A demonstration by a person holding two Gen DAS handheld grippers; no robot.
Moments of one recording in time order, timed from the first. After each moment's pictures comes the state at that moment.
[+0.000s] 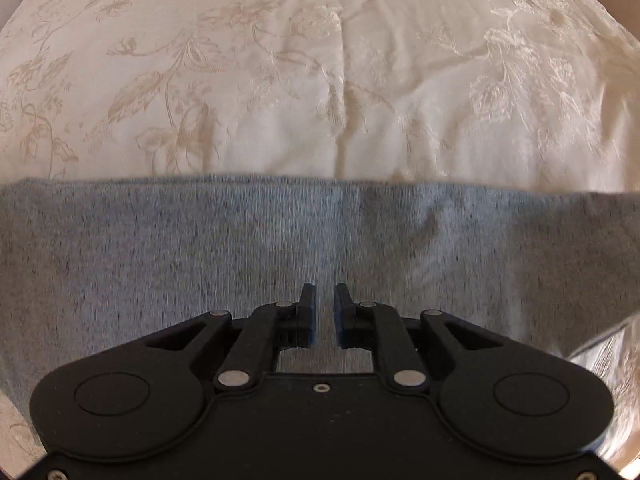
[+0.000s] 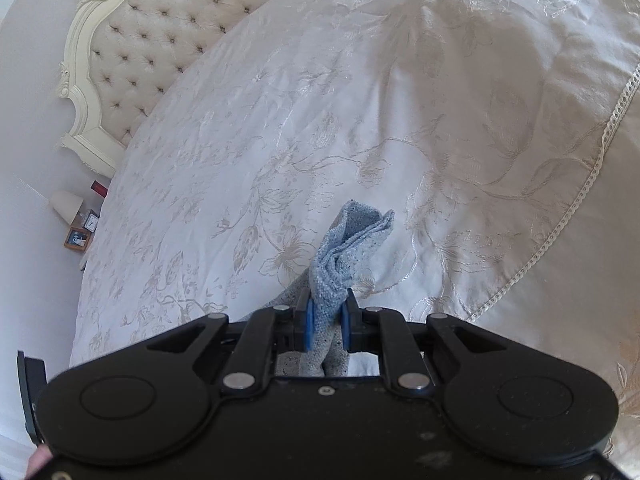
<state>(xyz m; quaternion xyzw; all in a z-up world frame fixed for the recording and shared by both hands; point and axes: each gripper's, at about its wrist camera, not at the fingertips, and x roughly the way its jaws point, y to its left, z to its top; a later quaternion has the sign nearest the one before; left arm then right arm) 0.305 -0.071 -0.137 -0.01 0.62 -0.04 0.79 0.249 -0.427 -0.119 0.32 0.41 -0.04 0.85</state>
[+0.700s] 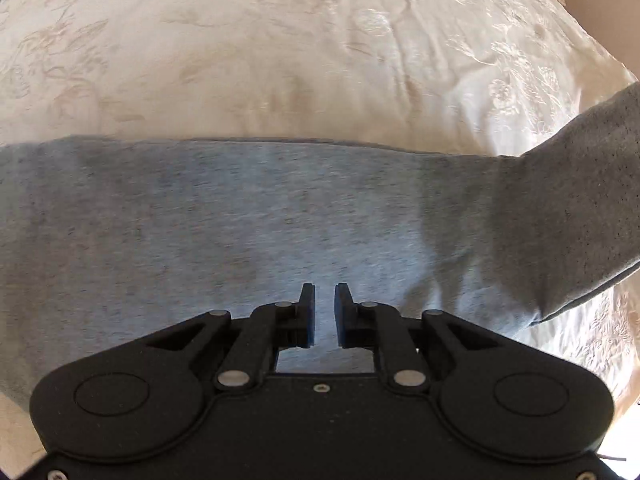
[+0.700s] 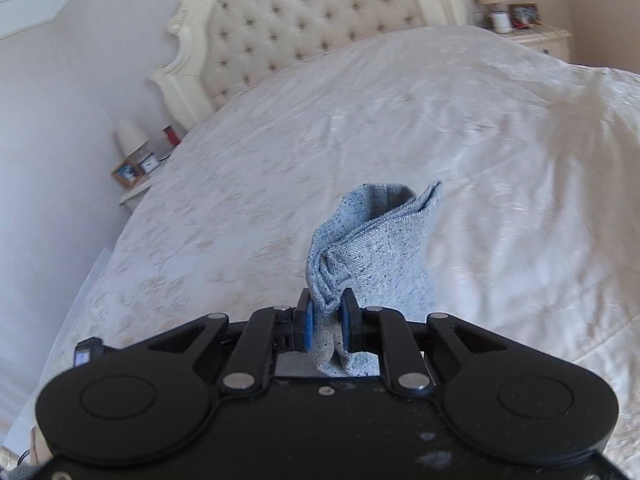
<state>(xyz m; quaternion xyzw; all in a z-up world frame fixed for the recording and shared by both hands) 0.284 0.046 -0.123 -0.05 0.60 -0.09 0.79 0.244 -0.194 -0.009 0.18 0.36 0.07 0.91</state>
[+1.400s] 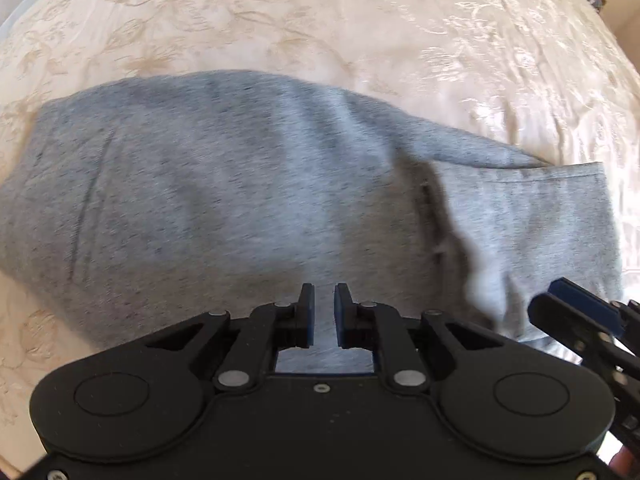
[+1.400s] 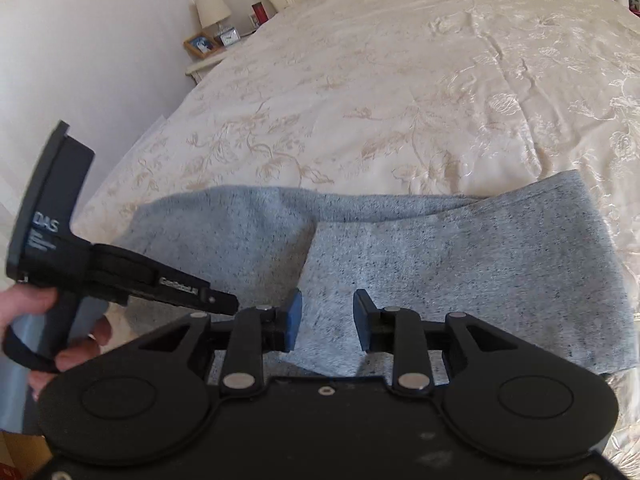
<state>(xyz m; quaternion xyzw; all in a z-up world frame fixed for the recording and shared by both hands) 0.253 0.215 -0.126 -0.07 0.60 -0.05 0.79 0.225 0.009 -0.105 0.10 0.45 0.17 0.87</state>
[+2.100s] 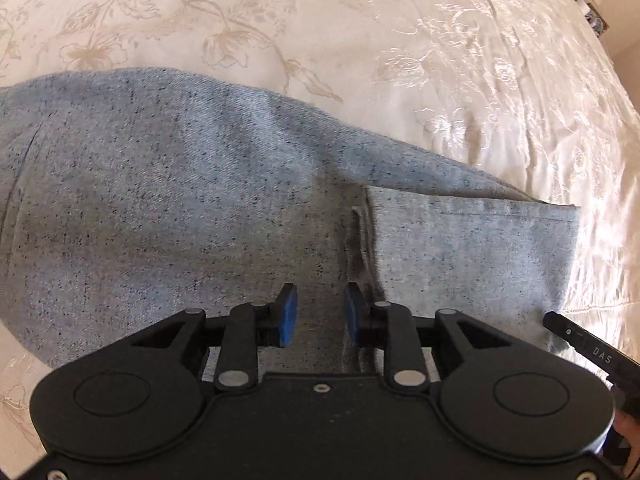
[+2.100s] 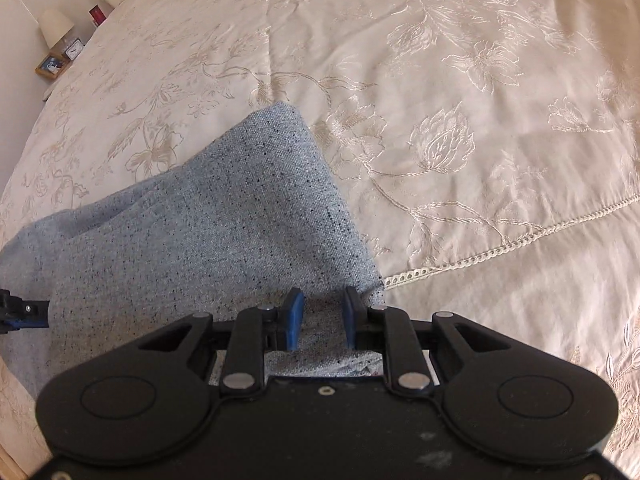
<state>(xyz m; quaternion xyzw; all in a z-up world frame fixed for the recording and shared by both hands) 0.279 0.182 -0.140 -0.13 0.62 -0.04 0.77 0.256 -0.149 -0.179 0.14 0.54 -0.02 0.83</state>
